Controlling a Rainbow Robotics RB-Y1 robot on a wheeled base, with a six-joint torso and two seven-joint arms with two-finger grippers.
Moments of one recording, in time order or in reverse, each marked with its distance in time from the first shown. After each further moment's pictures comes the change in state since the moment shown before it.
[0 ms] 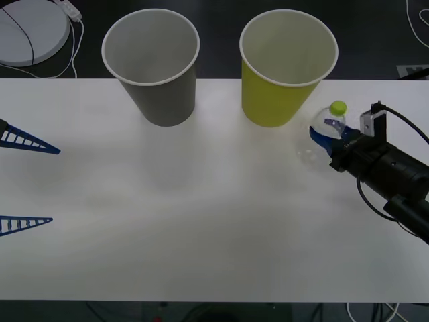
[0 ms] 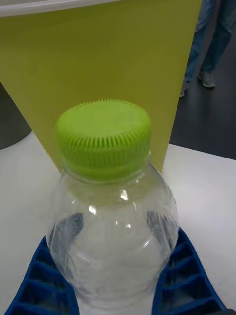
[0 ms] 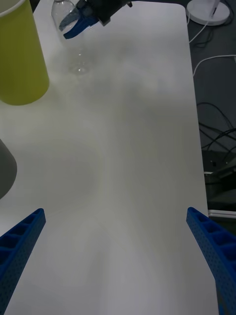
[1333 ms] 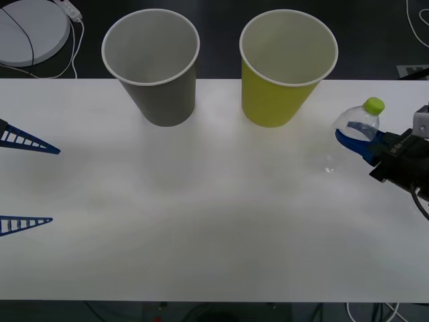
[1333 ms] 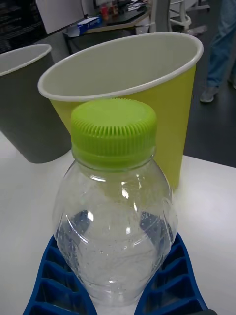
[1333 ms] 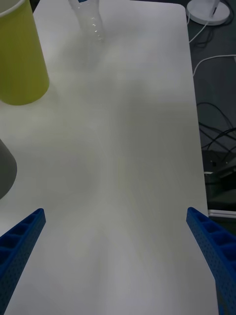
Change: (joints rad) right arm 0.187 -0.203 -0.131 -0.188 -0.253 -0.186 -0.011; left arm 0.000 0.000 0.000 0.000 0.000 0.000 0.000
